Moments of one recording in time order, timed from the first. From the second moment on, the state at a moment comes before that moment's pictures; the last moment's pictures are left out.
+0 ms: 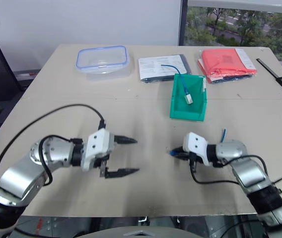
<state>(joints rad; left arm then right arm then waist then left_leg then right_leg) -0.21 0.87 -0.11 -0.54 -0.45 0.51 -1.03 -0.30 -0.58 0.29 -0.08 0.15 0.19 1.06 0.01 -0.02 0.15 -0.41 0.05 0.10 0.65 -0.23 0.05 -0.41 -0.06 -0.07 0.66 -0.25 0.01</state>
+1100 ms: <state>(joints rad) -0.84 0.46 -0.49 0.52 0.00 0.01 -1.35 0.28 -0.56 -0.19 -0.39 0.42 0.24 0.91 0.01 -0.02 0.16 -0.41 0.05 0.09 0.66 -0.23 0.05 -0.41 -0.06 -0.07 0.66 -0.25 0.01</state>
